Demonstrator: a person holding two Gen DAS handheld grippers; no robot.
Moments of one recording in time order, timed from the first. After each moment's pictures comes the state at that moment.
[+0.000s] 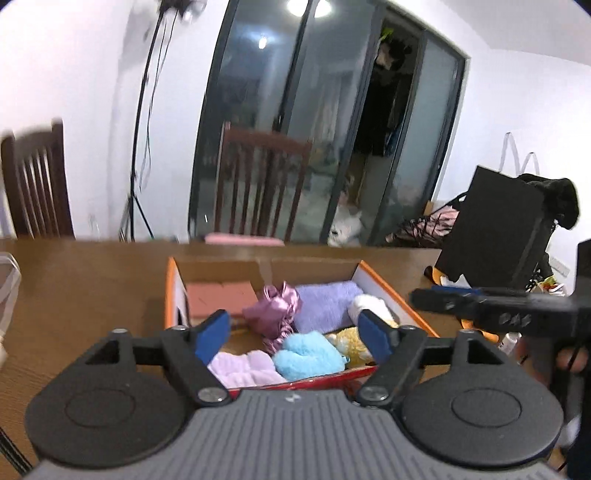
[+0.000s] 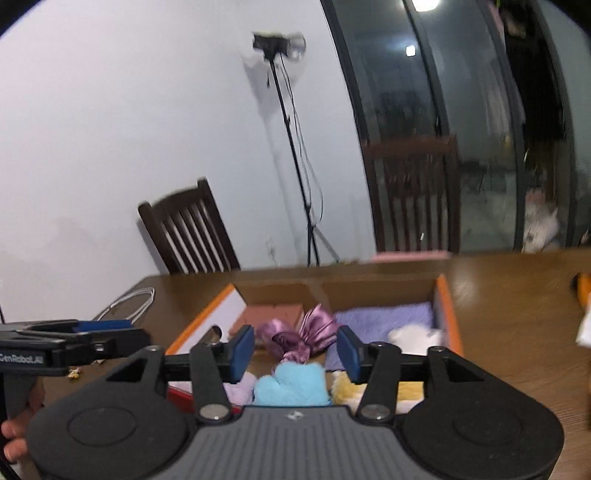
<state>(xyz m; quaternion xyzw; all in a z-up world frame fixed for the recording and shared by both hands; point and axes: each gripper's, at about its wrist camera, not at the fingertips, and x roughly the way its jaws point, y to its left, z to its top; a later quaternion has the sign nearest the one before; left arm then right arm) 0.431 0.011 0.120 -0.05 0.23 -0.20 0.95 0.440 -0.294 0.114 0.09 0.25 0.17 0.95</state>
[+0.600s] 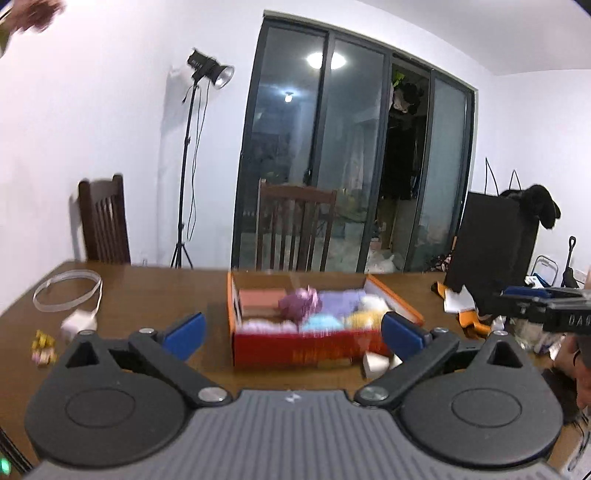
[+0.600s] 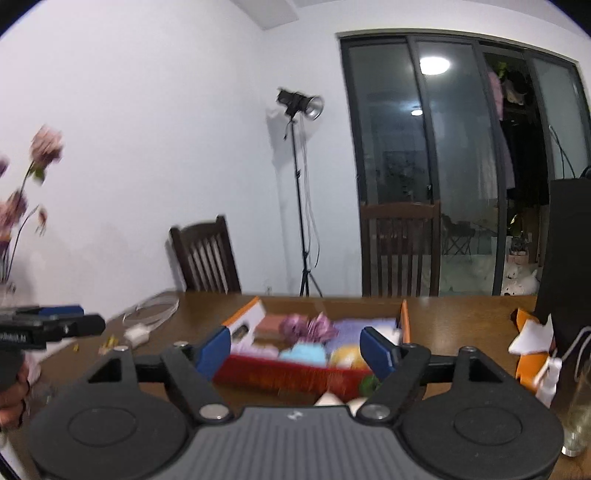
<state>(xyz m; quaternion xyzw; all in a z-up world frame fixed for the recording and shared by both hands) 0.262 0.037 0.116 -0.04 0.16 -0.14 0.98 0.257 -0.303 0.140 0.04 0.17 0.17 0.97</state>
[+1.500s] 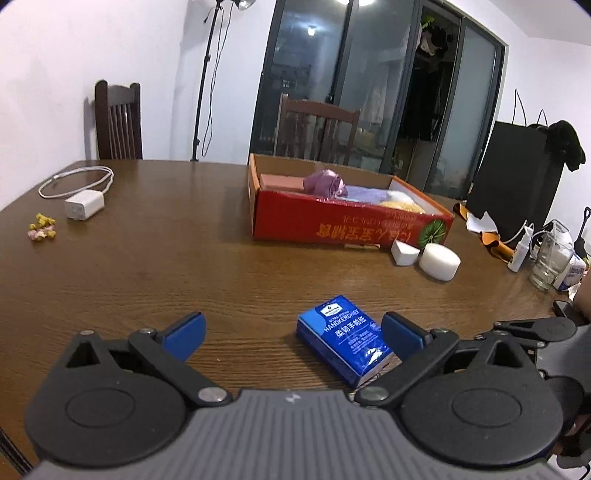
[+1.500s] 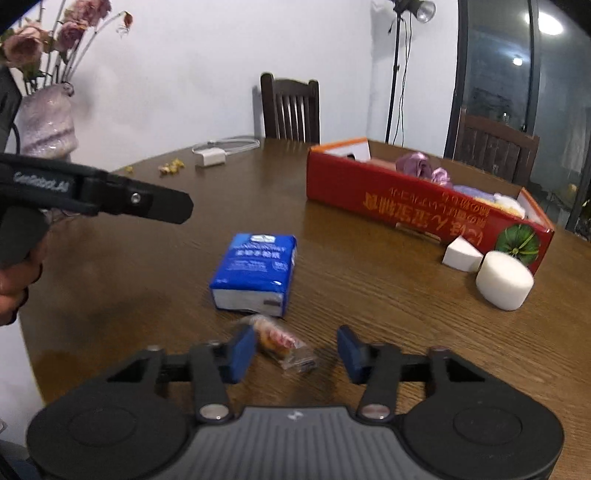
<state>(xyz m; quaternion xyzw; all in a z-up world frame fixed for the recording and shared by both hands) 0.261 0.052 0.015 -0.05 0.27 -0.12 0.95 0.241 -0.191 0.003 -0.09 0.32 0.27 0.91</state>
